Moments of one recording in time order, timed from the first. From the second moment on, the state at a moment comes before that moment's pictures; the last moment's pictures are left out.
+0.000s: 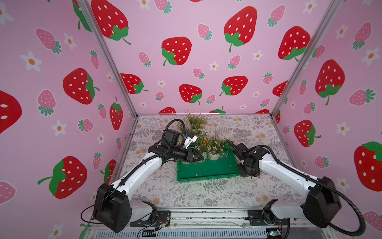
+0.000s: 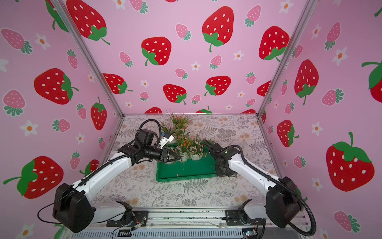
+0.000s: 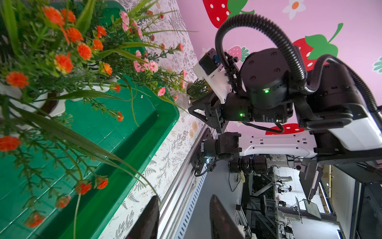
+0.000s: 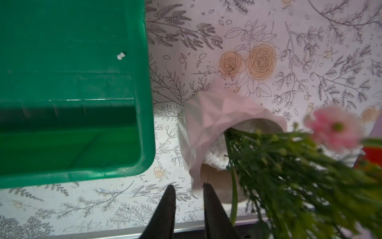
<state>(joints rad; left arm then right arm) -0.43 1.32 1.01 -0.53 0.94 -0.35 0.71 1.35 0.97 -1.13 0.23 0.45</state>
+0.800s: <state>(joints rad) -0.39 1.31 1.01 -0.53 0.90 -0.34 0.66 1.38 0.93 -1.03 0.23 0.41</state>
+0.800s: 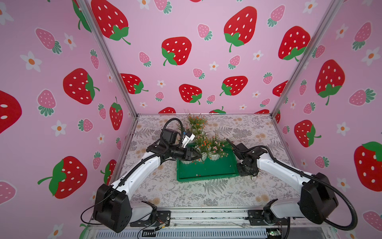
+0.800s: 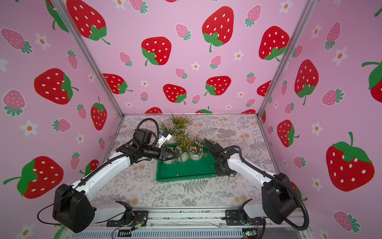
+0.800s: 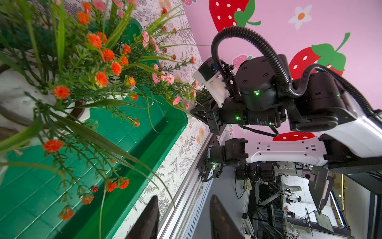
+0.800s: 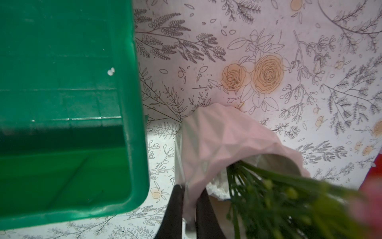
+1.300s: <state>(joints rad) -0.33 1.27 1.01 -0.51 0.89 -0.36 0.66 1.31 0.94 -1.08 0.24 0.40</state>
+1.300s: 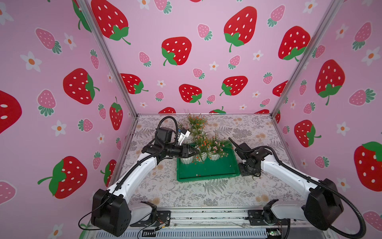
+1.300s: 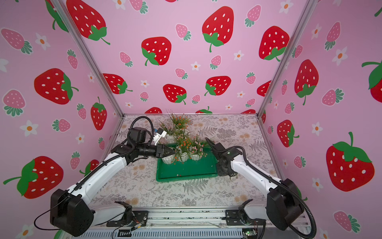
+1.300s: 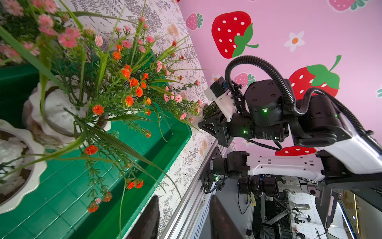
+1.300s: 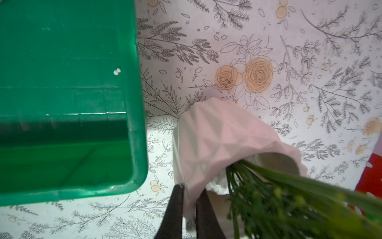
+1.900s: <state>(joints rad) -0.32 1.23 1.01 -0.52 0.84 -0.36 0.69 1.25 1.20 -1.20 0.29 0.31</state>
